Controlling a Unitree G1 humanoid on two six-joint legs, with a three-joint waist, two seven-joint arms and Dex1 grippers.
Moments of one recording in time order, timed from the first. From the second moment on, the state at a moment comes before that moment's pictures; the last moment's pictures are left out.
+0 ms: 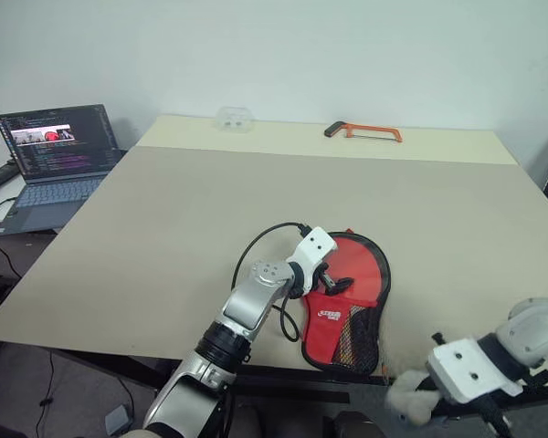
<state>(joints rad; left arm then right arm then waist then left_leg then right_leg) -0.59 0.12 -0.37 0.18 -0.01 0.60 -0.63 0.04 -1.24 0.13 -0.69 0.30 0.31 1.44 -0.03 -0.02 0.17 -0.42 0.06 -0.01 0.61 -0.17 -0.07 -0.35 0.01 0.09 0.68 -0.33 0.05</state>
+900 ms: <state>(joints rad) -0.60 0.13 -0.38 0.17 -0.01 0.60 -0.63 -0.17 -1.21 0.15 -0.48 0.27 0.33 1.41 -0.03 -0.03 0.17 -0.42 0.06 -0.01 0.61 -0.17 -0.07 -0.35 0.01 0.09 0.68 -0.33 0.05</state>
